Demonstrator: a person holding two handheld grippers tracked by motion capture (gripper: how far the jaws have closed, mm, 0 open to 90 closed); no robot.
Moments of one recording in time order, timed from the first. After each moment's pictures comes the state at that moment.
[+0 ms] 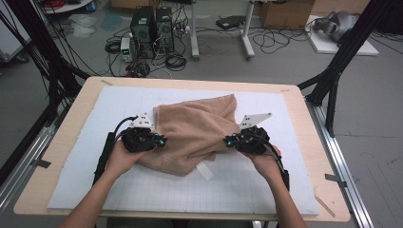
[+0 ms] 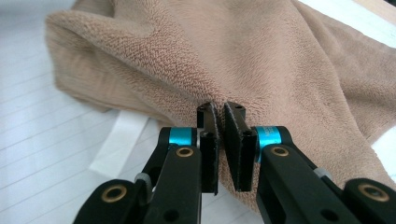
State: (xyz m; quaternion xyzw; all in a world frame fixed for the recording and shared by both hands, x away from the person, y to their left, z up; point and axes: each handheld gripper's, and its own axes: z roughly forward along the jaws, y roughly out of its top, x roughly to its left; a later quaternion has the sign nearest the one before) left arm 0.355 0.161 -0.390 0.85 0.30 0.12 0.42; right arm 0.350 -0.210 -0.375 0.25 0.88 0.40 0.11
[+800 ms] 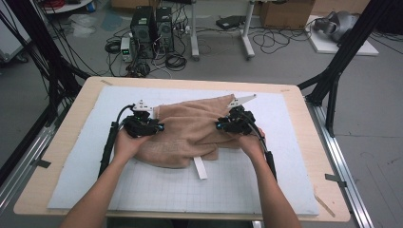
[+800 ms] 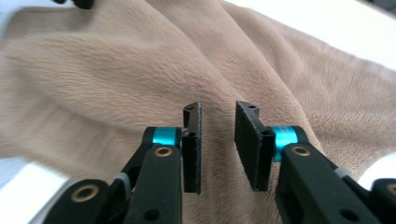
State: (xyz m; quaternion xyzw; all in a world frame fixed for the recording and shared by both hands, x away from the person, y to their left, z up) left arm 0.393 0.177 -0.395 0.82 0.38 0.16 0.41; right arm 0.412 -0.189 -0.381 0.29 0.86 0.40 0.11
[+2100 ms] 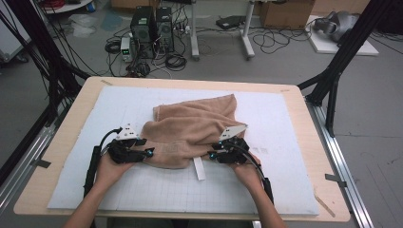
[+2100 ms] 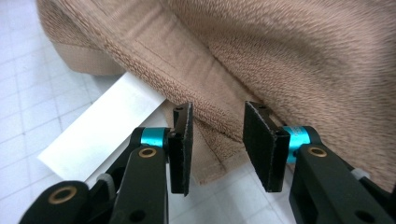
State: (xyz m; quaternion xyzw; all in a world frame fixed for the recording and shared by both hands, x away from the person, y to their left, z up) left arm 0.331 0.205 -0.428 0.83 0.34 0.15 0.41; right arm 0.348 -0.168 -0.431 0.25 0.88 0.39 0.09
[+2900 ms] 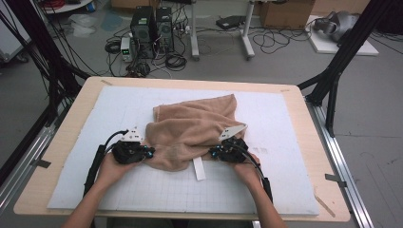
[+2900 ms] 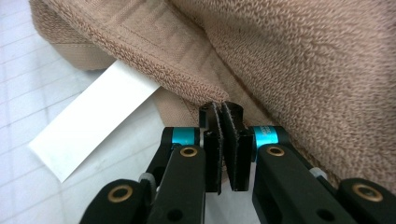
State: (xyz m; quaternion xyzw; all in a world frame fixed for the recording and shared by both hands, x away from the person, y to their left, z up) left arm 0.335 0.202 -0.437 0.87 0.29 0.11 0.40; right arm 0.354 -0.172 -0.438 0.24 0.89 0.38 0.06
